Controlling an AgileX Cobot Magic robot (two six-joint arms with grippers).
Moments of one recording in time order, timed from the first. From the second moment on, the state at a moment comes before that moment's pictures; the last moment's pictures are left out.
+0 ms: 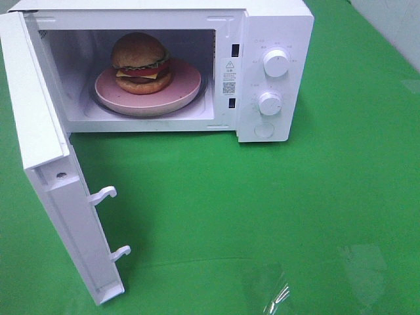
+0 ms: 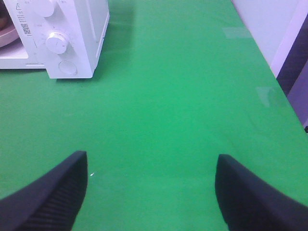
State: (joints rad) left arm 0.05 -0.01 -0.52 -0.24 1.08 0.17; right arm 0.05 0.00 -0.49 -0.08 0.97 0.09
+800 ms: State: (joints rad) left arm 0.05 0.01 -0.54 -0.22 1.04 0.15; right arm 0.05 0.00 -0.49 -0.08 0.97 0.09
